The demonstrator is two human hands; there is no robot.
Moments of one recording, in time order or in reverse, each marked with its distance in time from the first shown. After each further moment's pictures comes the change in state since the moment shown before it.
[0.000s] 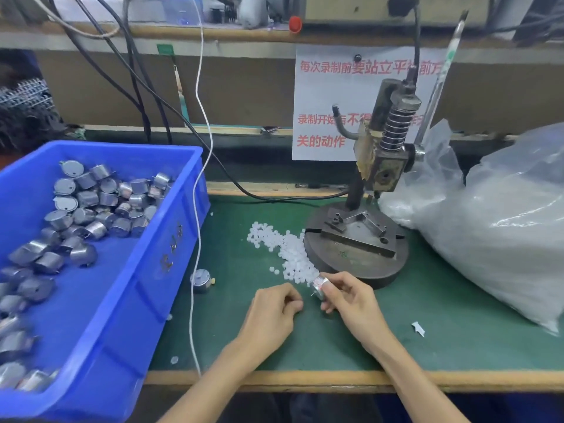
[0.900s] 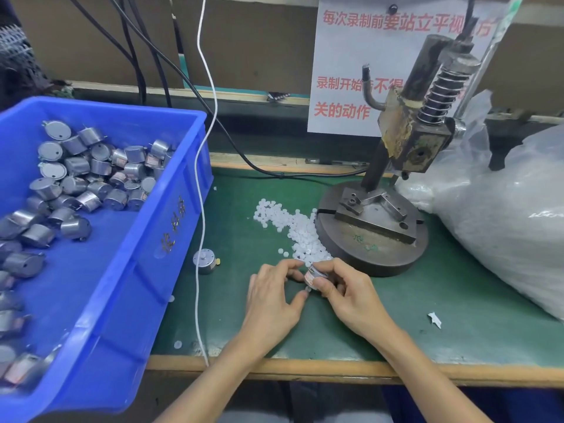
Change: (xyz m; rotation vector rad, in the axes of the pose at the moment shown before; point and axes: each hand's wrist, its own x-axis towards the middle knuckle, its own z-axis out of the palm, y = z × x) left_hand -0.007 -0.017 0.008 -0.073 0.160 0.055; right_hand 0.008 0.011 0.014 -0.451 -0.108 -0.331
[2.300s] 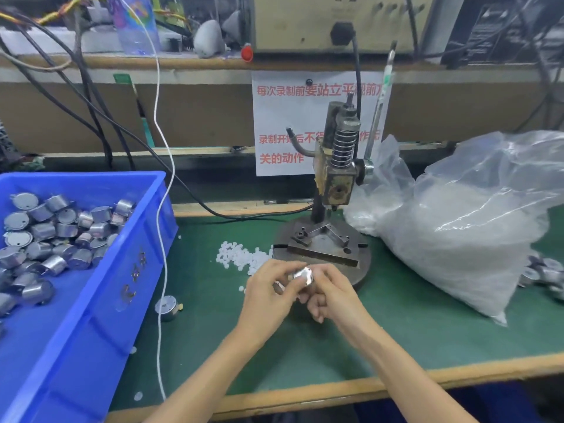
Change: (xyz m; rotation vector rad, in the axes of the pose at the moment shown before) left_hand 0.041 0.069 0.006 -0.332 0.021 0.145; right_hand 0.009 -0.022 -0.051 0.560 0.083 0.478
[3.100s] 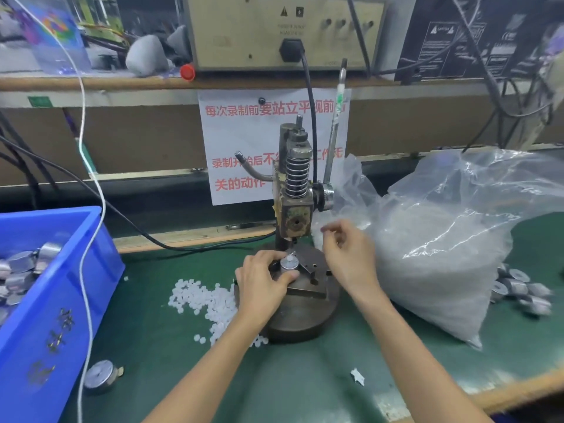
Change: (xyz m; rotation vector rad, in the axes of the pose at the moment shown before) left_hand 0.099 -0.024 0.066 0.363 0.045 -0.081; right_hand 0.061 -0.079 -0.067 -0.557 0.565 -0.343
